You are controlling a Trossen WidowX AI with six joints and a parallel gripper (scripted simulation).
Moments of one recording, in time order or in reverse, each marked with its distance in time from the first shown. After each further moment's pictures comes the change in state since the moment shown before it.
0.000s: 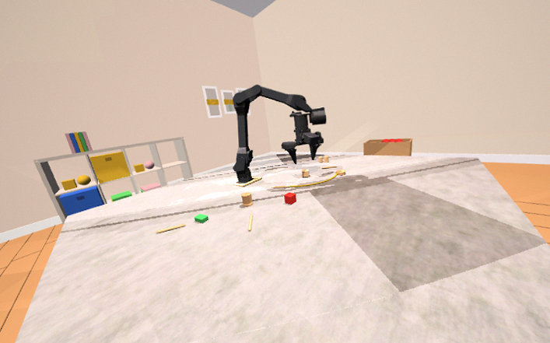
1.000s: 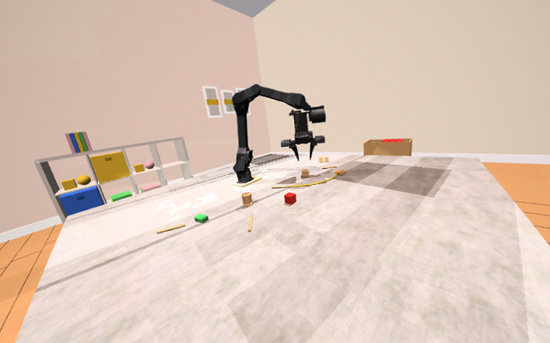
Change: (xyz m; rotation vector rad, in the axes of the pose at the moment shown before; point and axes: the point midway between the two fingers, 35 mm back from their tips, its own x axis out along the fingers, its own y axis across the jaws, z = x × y) arm -0.007 0.000 0.000 0.595 -0.002 0.007
